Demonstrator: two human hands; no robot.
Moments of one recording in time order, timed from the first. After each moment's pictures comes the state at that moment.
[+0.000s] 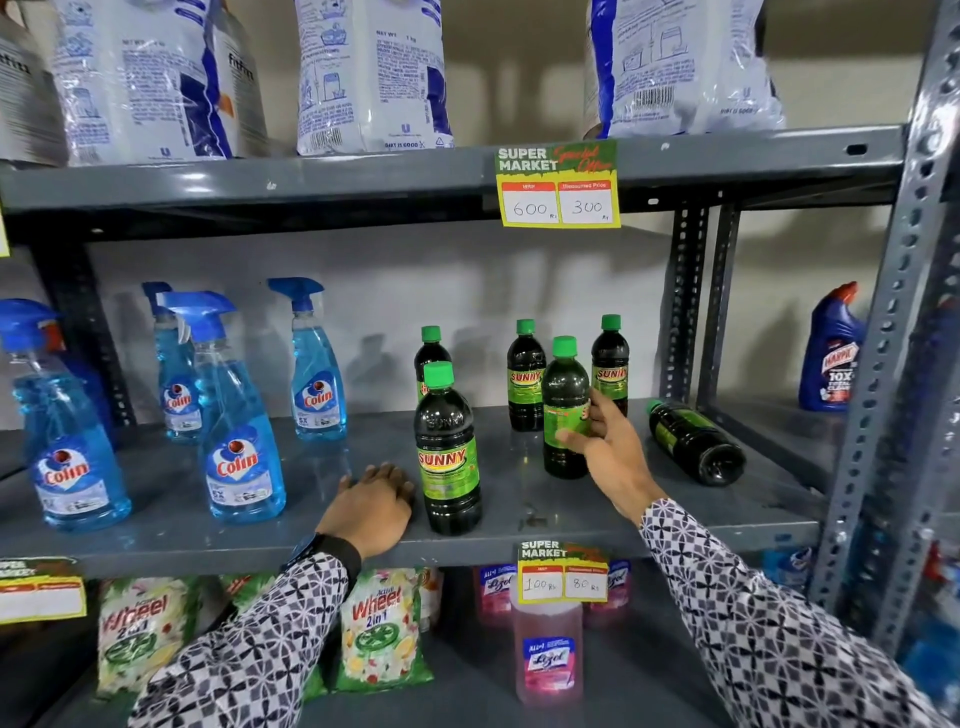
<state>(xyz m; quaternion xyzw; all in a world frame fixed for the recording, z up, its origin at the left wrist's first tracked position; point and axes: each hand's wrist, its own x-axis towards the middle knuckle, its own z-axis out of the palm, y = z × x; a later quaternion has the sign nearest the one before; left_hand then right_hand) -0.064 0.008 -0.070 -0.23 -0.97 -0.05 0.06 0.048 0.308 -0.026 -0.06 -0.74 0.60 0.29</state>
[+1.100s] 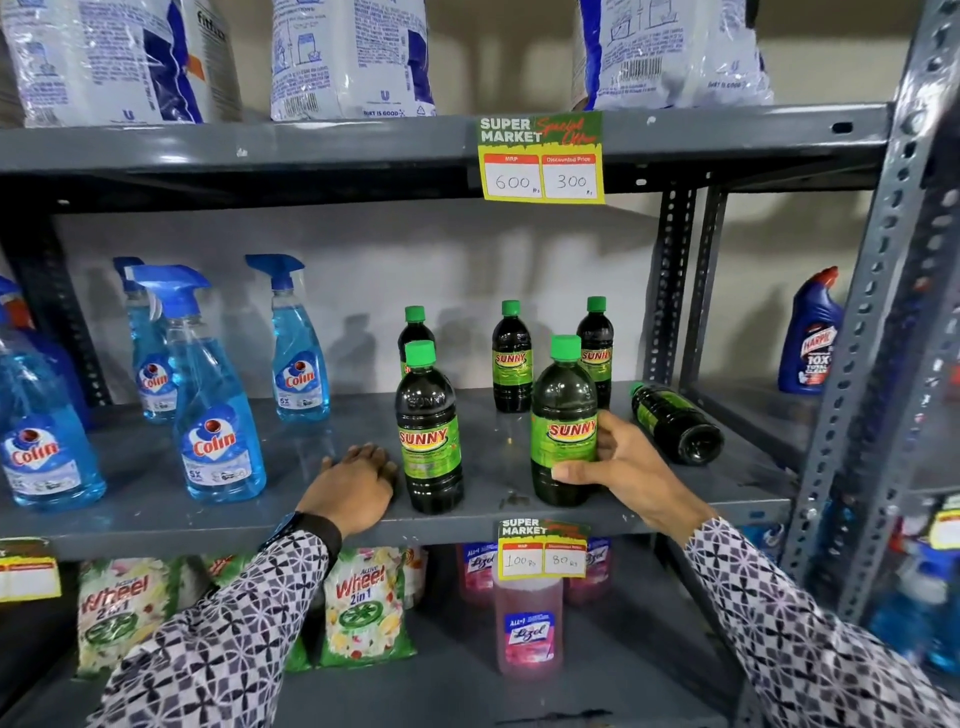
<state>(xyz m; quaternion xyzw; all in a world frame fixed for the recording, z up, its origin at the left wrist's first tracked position) -0.051 0.011 -0.059 -0.21 -0.97 -0.10 0.04 0.098 0.330 -0.037 0.01 -0.78 0.60 0.18</state>
